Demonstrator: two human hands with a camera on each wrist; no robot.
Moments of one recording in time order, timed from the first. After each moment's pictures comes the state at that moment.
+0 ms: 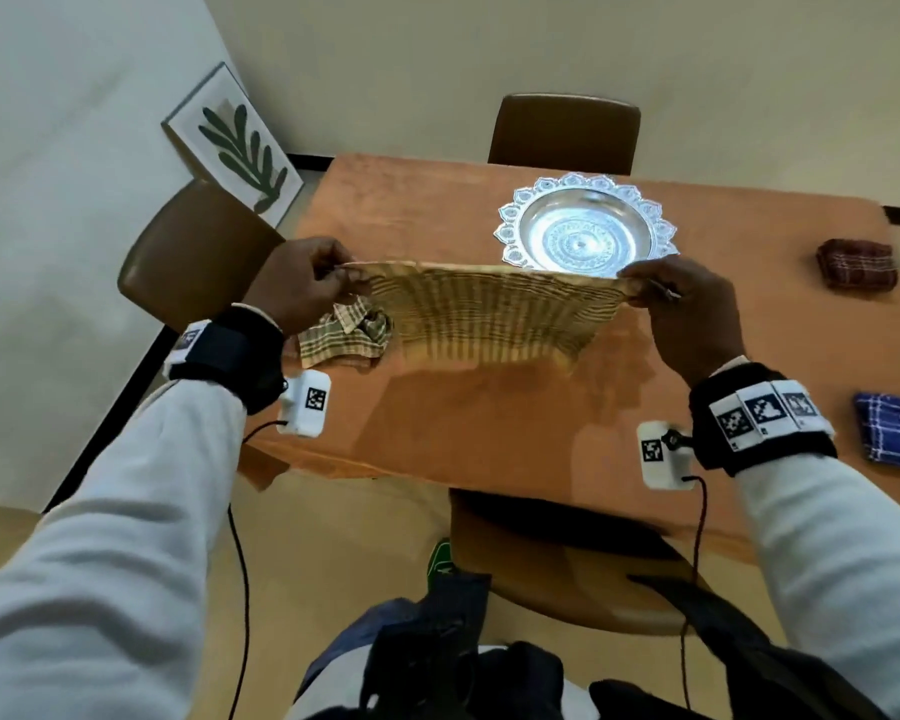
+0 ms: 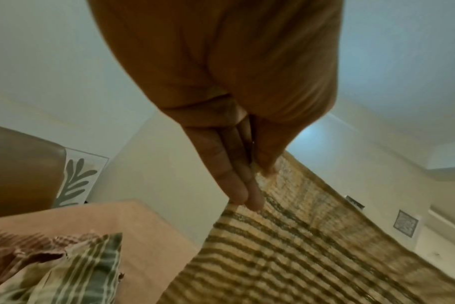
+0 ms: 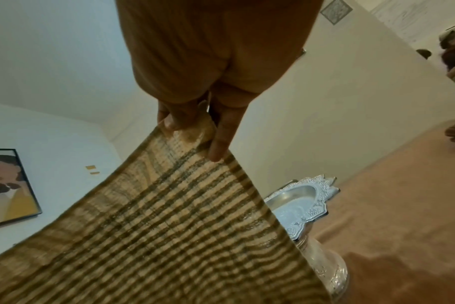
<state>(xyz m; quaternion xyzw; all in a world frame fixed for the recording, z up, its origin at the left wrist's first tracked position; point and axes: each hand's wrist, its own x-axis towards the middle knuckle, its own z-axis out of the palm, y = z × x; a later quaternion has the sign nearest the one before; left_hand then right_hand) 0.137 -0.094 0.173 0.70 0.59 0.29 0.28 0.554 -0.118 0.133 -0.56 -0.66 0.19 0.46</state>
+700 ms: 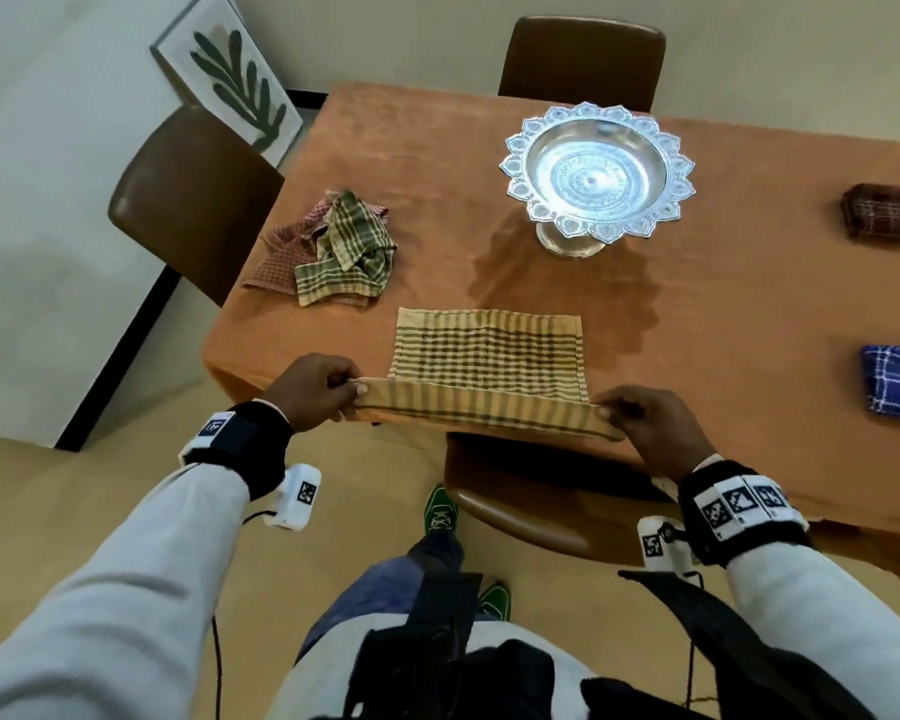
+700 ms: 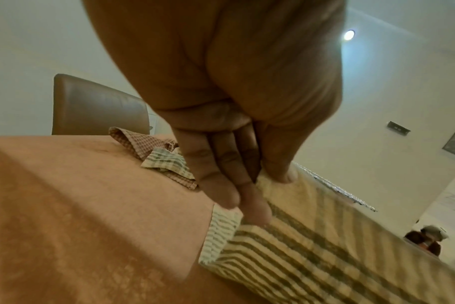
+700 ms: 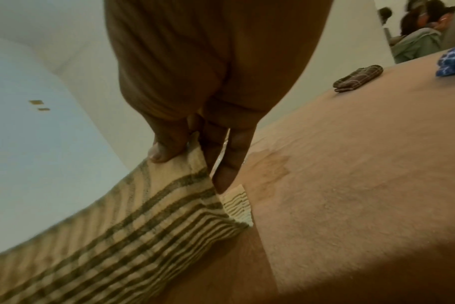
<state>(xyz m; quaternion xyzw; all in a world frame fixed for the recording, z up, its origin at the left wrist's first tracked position) 0.127 -0.222 0.039 0.66 0.63 0.11 0.41 0.568 -0.251 0.010 -0.61 -0.65 0.39 0.24</state>
